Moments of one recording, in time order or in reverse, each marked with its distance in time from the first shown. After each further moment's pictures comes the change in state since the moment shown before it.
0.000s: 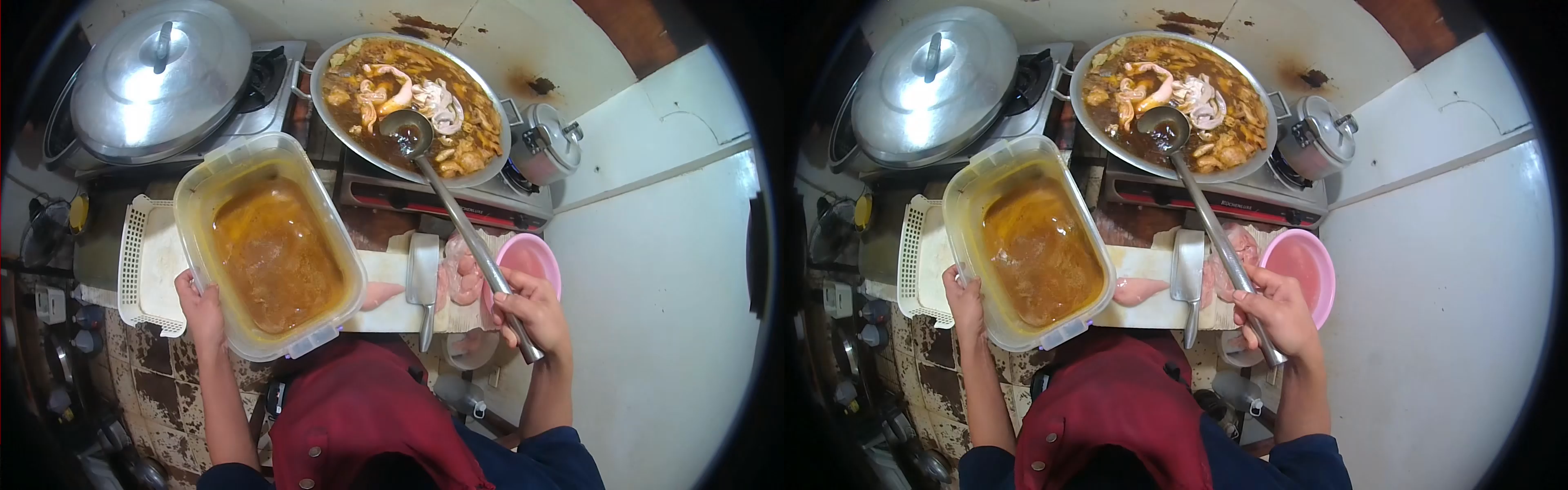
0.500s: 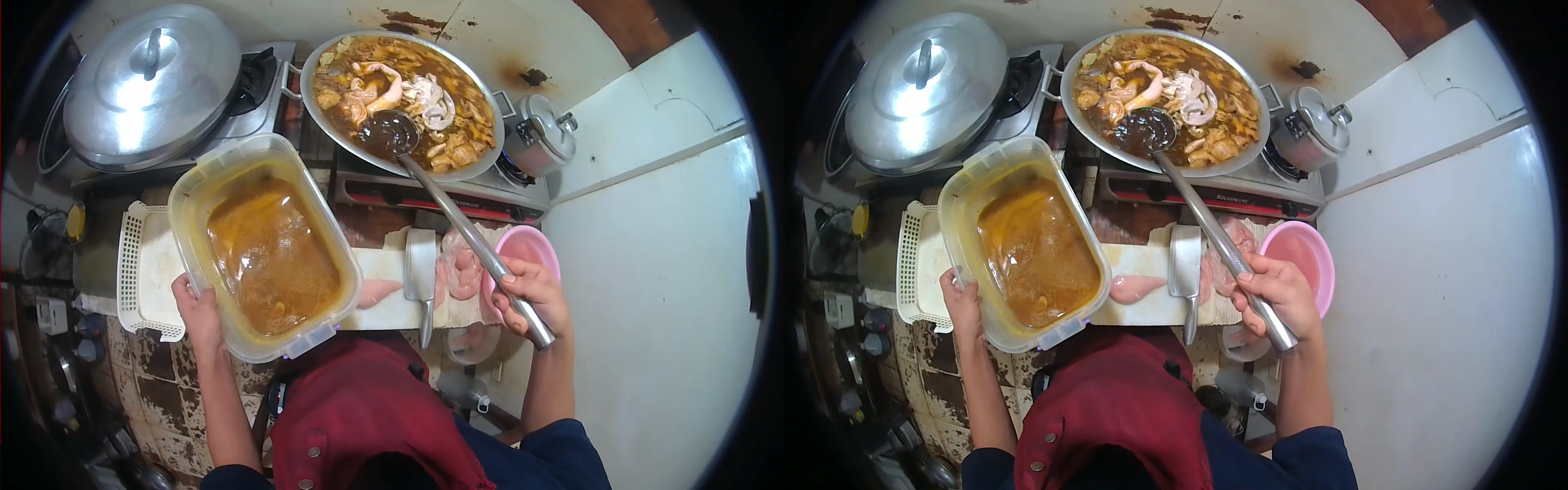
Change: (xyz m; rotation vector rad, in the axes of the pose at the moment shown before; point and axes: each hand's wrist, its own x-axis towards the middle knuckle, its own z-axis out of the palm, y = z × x) left_hand -0.002 0.004 0.001 0.013 -0.009 -0.010; right_hand 0.006 0.005 -0.013 0.405 -0.109 0.028
